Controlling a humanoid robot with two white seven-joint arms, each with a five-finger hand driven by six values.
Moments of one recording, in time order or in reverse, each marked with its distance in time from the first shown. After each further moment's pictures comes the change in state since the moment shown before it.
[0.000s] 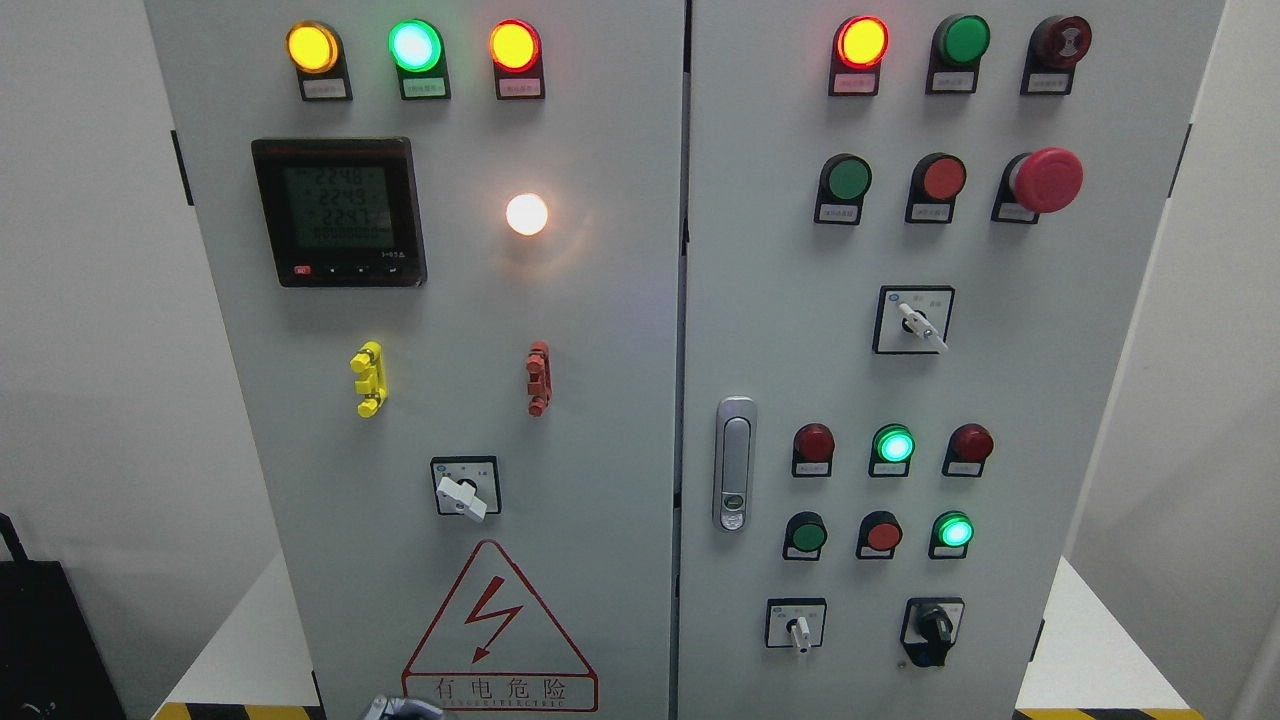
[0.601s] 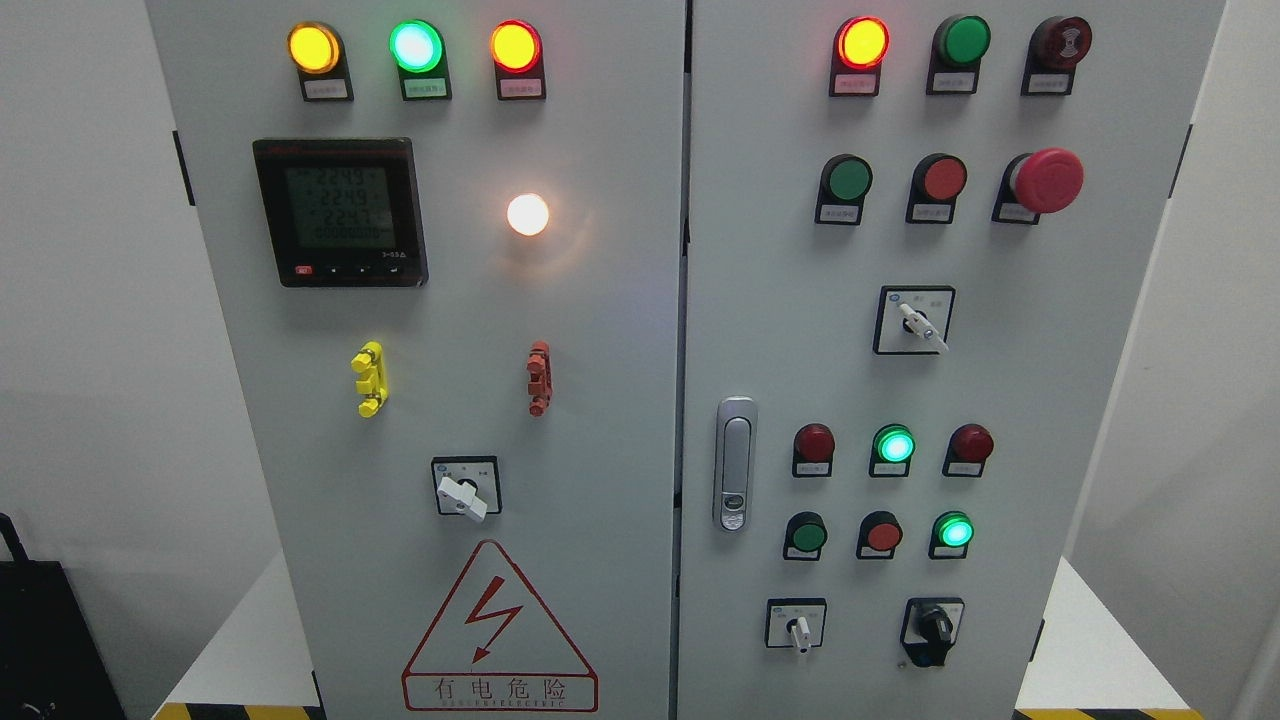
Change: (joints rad) left arm 0.129 0.051 0.098 0.528 0.130 -0.100 -0.177; right arm 0.000 0.000 0.000 0.000 0.000 0.000 0.000
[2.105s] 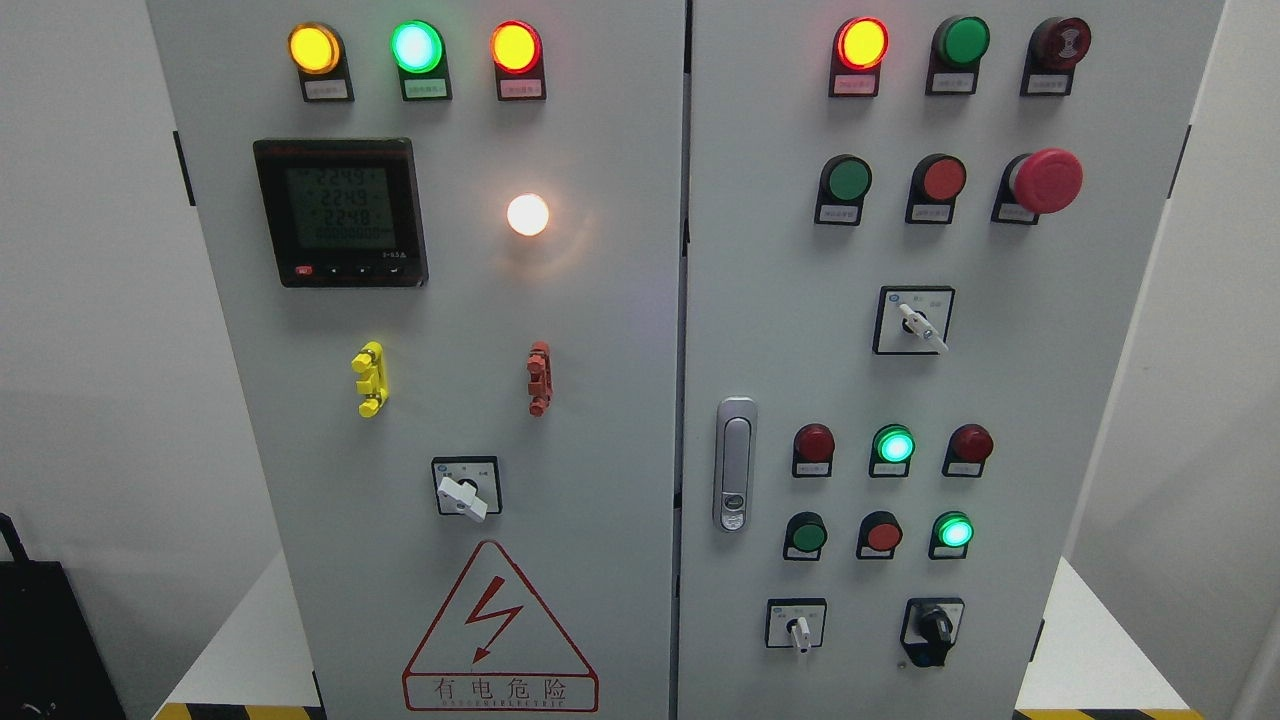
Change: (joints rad) left arm -0.149 0.024 0.021 1.105 -0.035 0.275 -0.369; right arm 0.000 0.000 0.000 0.000 0.000 0.000 0.000
